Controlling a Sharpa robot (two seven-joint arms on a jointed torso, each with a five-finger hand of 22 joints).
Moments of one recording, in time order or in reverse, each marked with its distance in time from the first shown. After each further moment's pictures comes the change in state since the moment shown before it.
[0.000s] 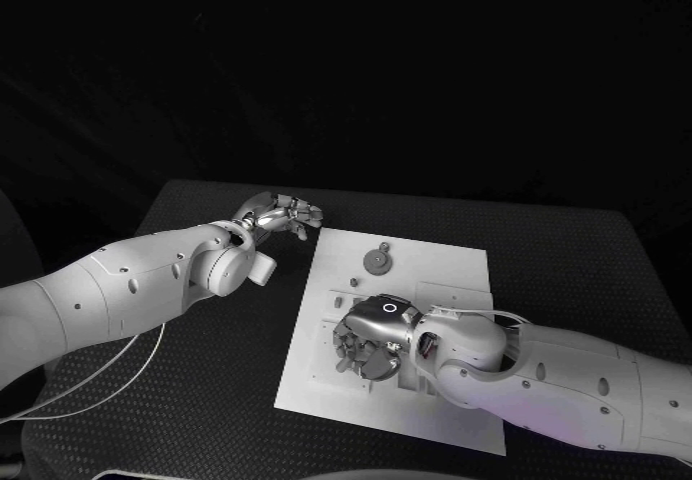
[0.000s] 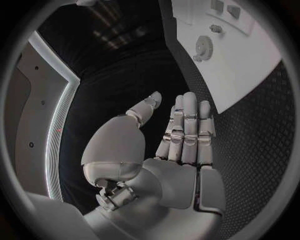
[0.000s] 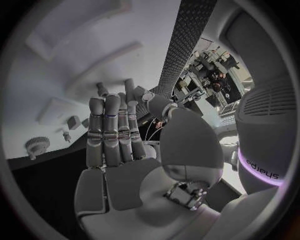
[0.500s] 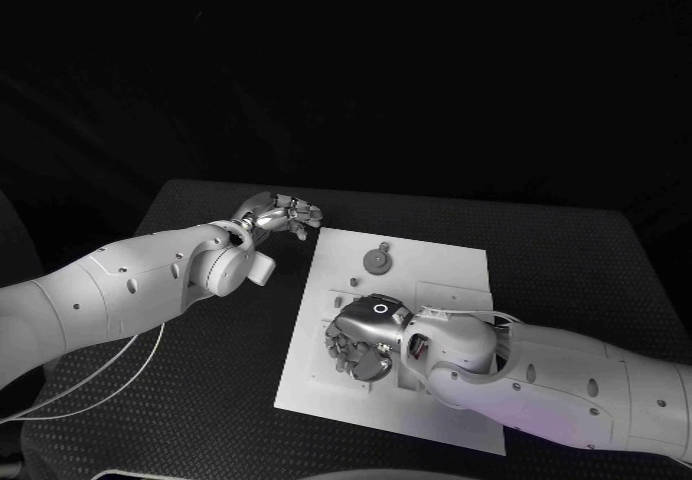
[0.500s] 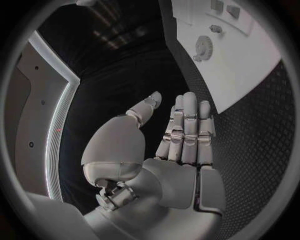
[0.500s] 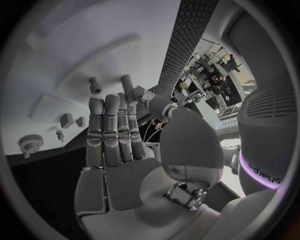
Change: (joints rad) left arm 0.000 -0.001 0.000 0.002 0.000 0.001 -0.001; left_hand 0.000 0.000 0.000 0.000 0.000 0.000 0.000 0.000 -0.001 0.000 0.000 0.000 0.000 0.000 0.000 0.000 0.000 0.000 0.000 0.000 0.000 0.000; right arm 0.001 0.028 -0.001 0.001 -0.029 0.006 -0.027; right_hand 0.000 0.000 0.006 0.001 0.000 0.003 -0.003 -0.005 -0.001 0.000 0.000 -0.002 0.019 0.001 0.002 0.000 0.002 -0.006 0.000 0.000 0.000 0.000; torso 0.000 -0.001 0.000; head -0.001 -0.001
